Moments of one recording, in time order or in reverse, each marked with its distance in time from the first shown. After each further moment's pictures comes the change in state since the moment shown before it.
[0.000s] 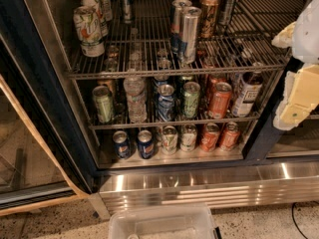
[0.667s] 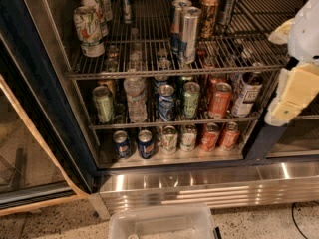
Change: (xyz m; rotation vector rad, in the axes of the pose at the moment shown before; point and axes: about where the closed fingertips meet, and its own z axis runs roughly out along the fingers) arm -0.013 -0.005 0.001 0.031 -0.052 0.000
